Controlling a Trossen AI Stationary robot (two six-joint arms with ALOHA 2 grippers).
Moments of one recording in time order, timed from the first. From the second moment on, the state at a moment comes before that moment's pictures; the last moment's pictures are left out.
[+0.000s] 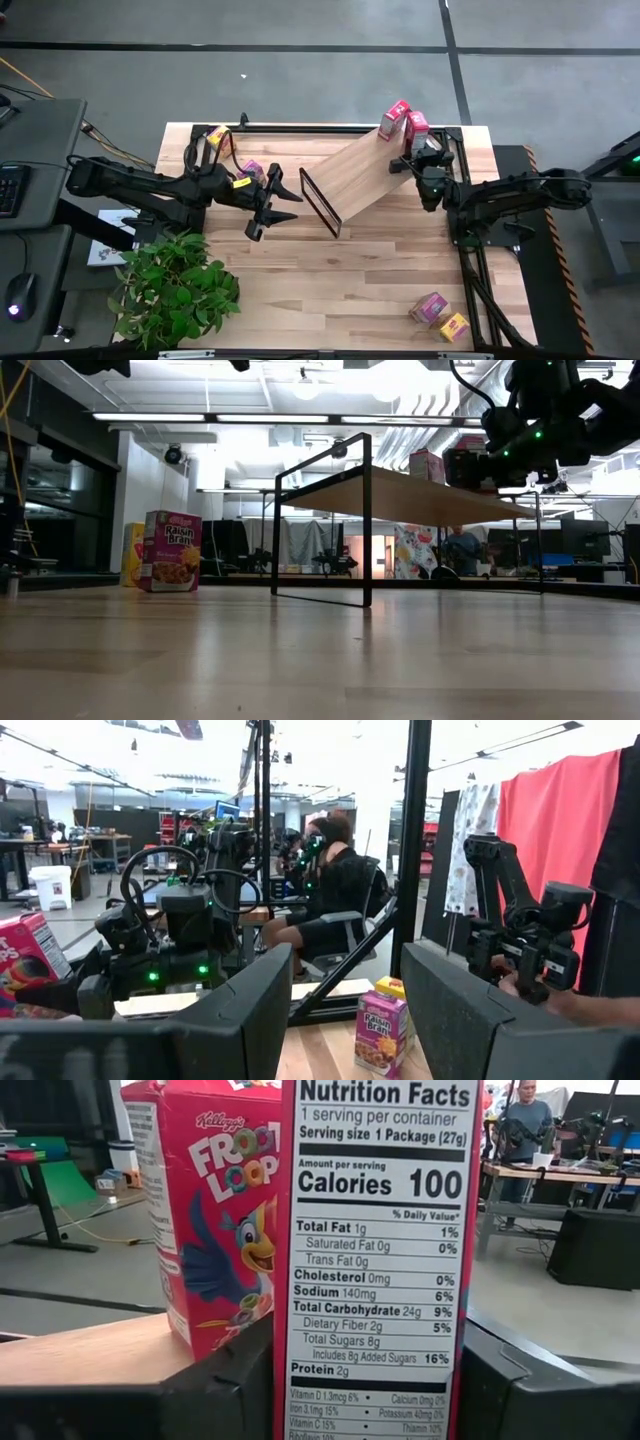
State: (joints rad) left arm -0.05 1.11 0.64 0.66 0.20 -0.05; right arm -0.20 1.13 0.27 0.79 1.22 0.05
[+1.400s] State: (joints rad) left arm -0.05 1.11 0.64 0.65 0.20 -0.05; right arm -0.07 1.08 0.27 0.79 1.23 -0.01
